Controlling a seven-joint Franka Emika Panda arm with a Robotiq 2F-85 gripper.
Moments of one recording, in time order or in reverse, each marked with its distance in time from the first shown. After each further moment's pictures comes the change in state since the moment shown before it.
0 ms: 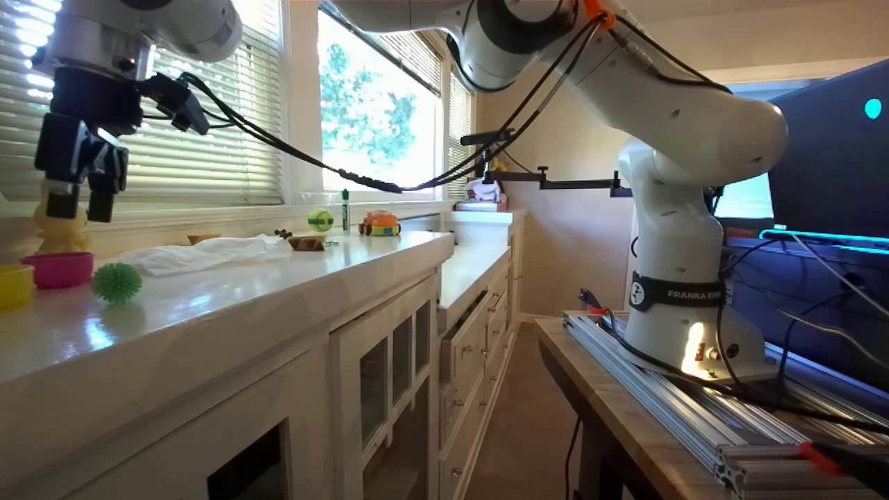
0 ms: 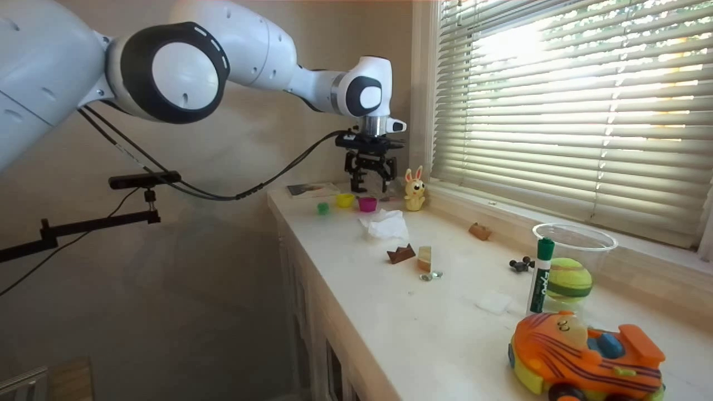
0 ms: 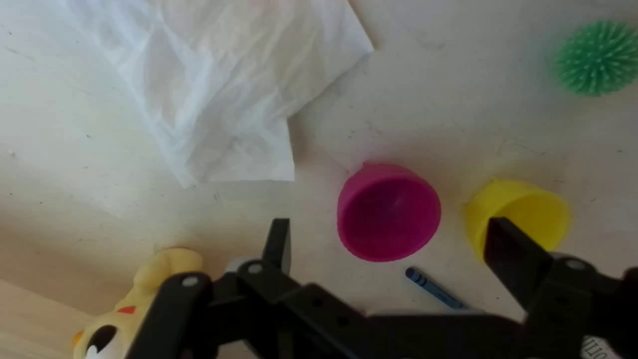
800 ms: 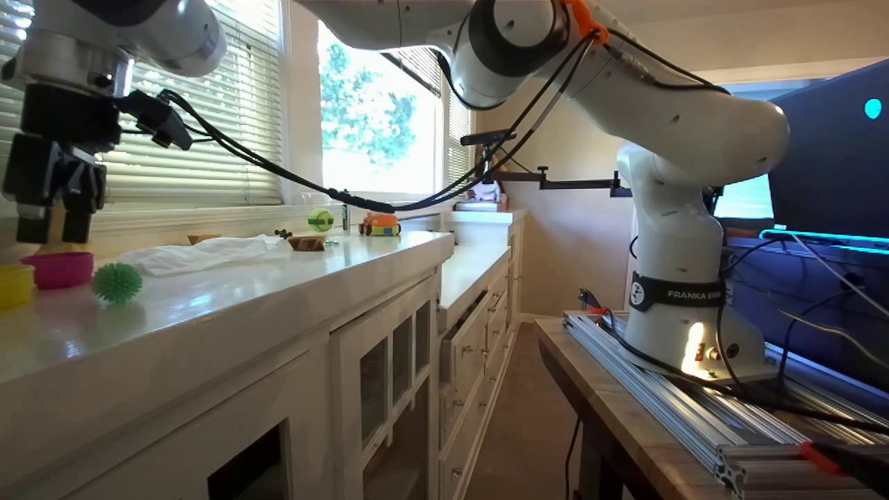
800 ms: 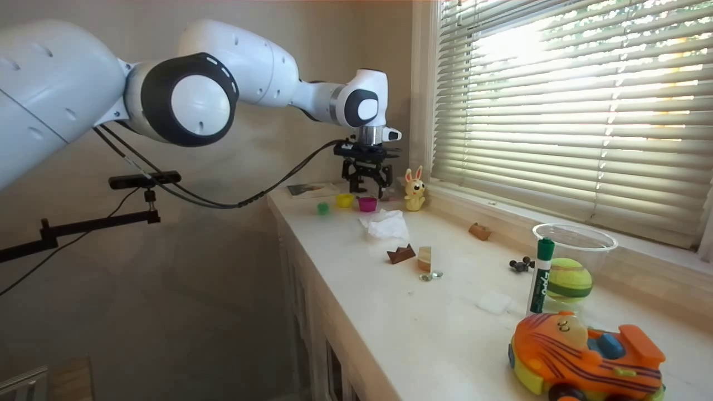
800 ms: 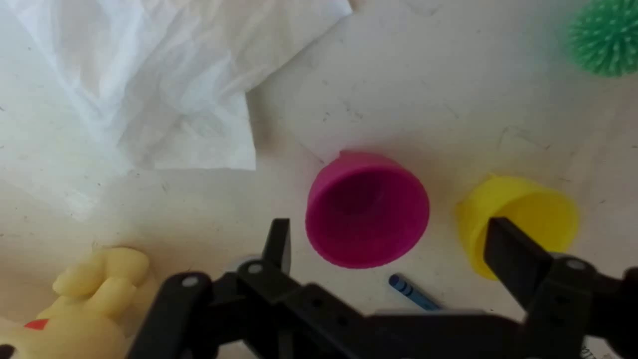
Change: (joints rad) arm 0.033 0.099 -0.003 0.114 0.000 -0.014 -0.001
